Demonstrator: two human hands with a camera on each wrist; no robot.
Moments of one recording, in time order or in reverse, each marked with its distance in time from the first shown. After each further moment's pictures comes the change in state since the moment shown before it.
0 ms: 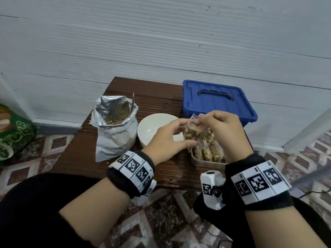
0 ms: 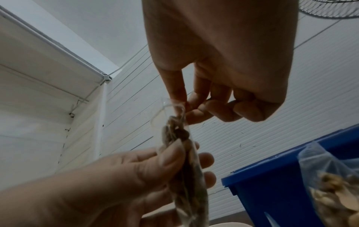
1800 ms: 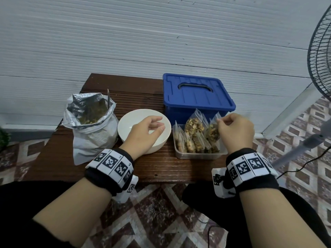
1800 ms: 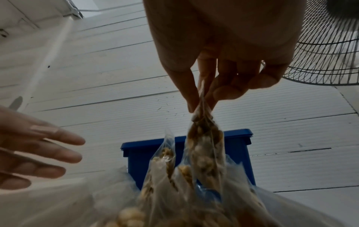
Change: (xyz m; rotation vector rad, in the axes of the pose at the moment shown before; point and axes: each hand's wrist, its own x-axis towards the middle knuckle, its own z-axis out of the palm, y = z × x) left_hand 0.008 -0.020 -0.006 0.175 0.065 -0.229; right_hand 0.005 0.062 -0.057 -0.631 0.409 0.099
